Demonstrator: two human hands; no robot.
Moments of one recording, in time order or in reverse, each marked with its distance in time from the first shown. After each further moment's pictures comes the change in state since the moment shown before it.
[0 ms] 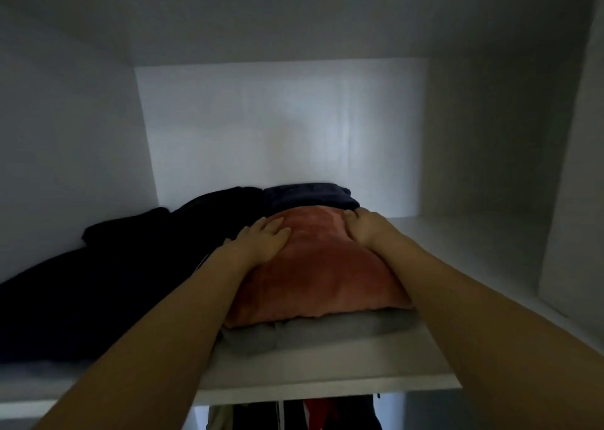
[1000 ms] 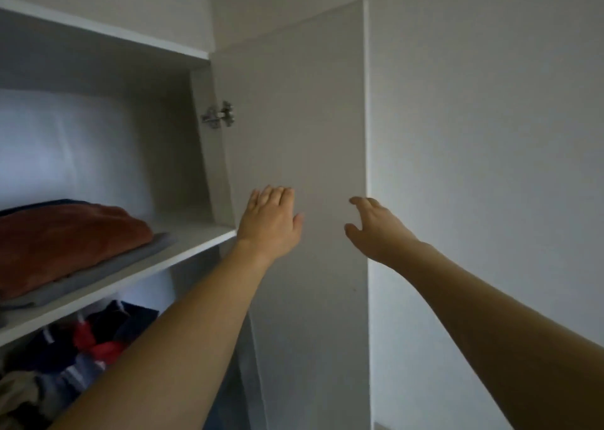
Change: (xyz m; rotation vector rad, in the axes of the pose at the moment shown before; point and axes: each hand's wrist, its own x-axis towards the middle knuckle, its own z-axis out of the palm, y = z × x) left_hand -0.404 0.314 0.000 -0.113 0.542 0.991; right_hand -0.618 0.035 -0.186 -0.466 0.583 0.486
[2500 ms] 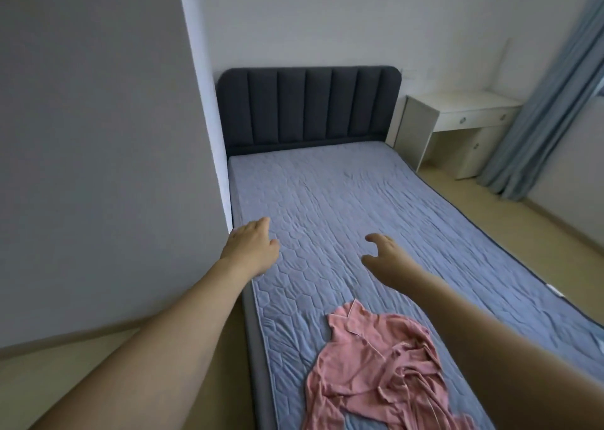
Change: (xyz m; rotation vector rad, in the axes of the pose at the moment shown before) left_hand -0.325 1.229 -0.059 -0.607 -0.777 0.511; right_hand -0.912 0.824 -0.514 -0.059 -0.121 1.186
